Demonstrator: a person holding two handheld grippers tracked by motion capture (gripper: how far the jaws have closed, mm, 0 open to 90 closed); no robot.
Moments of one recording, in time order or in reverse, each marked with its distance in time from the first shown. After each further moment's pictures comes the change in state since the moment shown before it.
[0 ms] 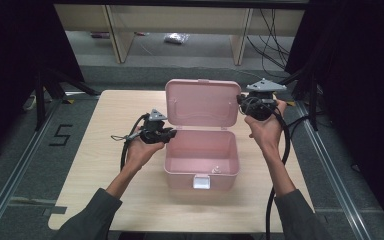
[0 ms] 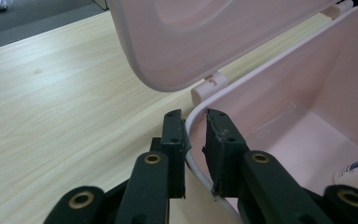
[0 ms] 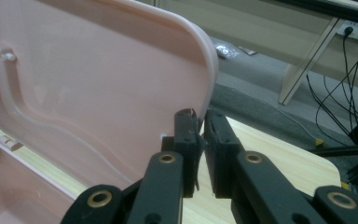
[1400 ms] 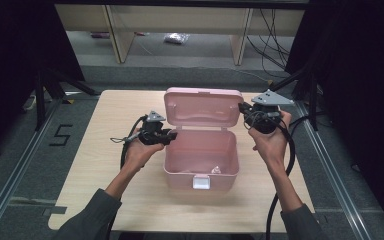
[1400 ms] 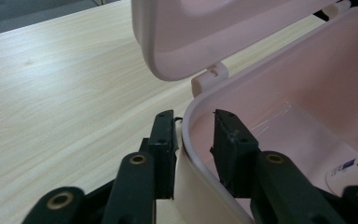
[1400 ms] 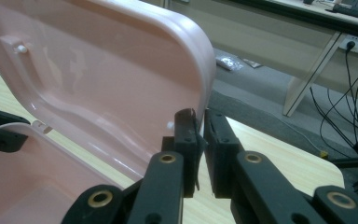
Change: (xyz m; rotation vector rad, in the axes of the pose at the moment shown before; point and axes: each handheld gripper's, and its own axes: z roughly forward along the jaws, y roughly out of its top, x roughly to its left) left arm 0.003 -0.006 -0.004 -0.002 -0.031 -0.036; right arm 0.010 -0.019 -0.027 -0.049 0.032 -0.029
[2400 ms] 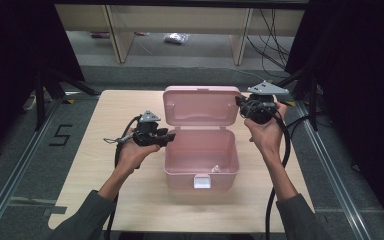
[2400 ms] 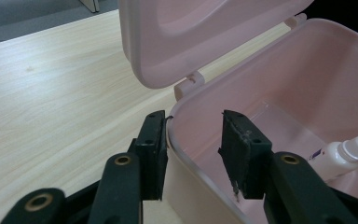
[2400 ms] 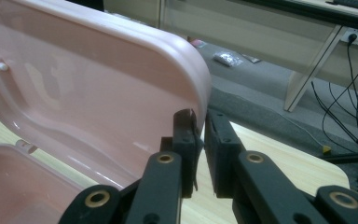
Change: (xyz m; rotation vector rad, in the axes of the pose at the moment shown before) left arm -0.002 0.001 -0.019 -0.023 -0.028 0.012; right arm -0.005 0.016 0.019 0.010 -0.014 0.028
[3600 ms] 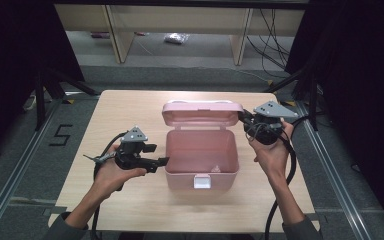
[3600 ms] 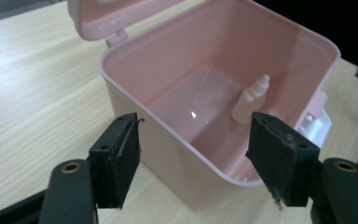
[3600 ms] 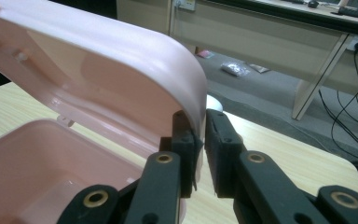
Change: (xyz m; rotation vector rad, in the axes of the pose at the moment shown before) left arm -0.036 -0.025 -0.073 0.044 -0.109 0.066; right arm 0.016 -0.033 -0.036 -0.059 0.038 -0.001
